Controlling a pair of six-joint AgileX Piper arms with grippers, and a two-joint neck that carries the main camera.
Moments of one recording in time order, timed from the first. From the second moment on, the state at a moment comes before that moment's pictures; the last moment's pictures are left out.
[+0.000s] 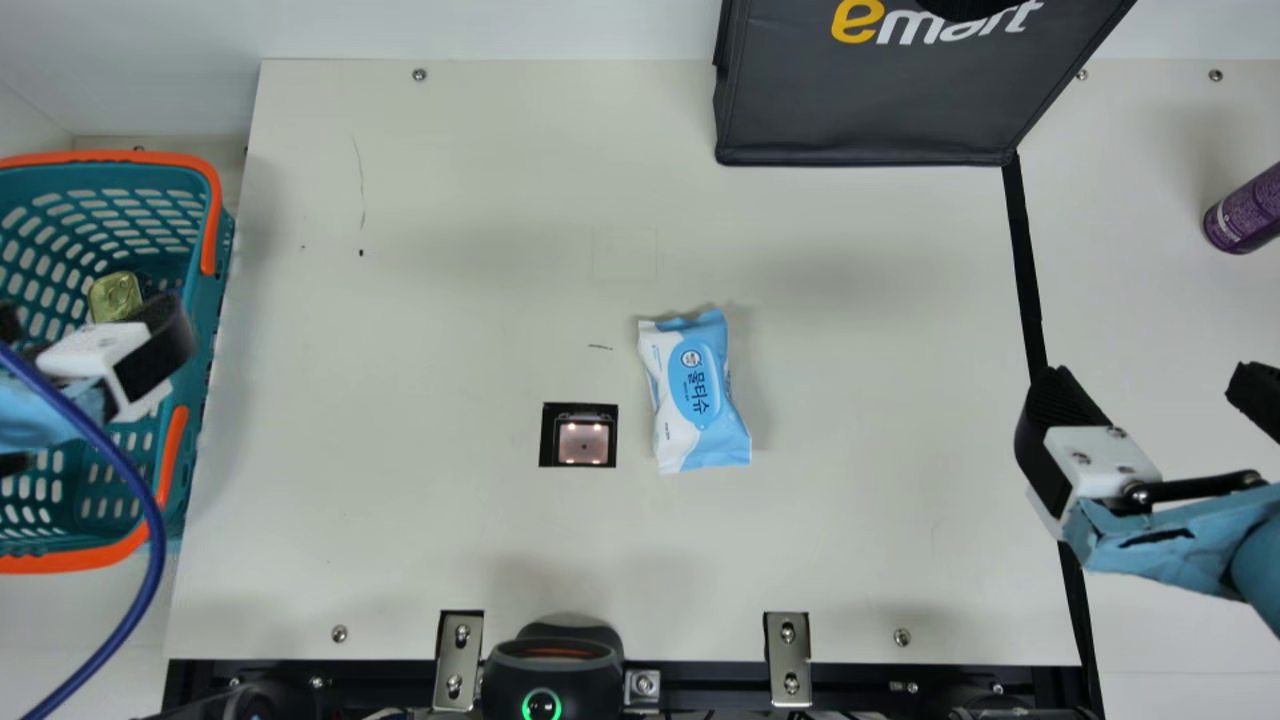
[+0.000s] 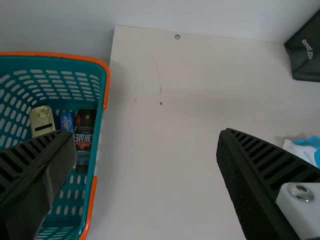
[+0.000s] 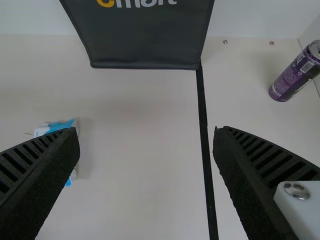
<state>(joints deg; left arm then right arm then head) 13.5 50.8 -66.8 -16.1 67.4 11.5 0.6 42.7 -69.8 -0.8 69.7 0.0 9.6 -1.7</state>
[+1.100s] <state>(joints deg) -2.8 53.2 -67.9 -4.9 69.6 -7.5 9.7 49.8 -69.3 2.8 69.4 -5.5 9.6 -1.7</state>
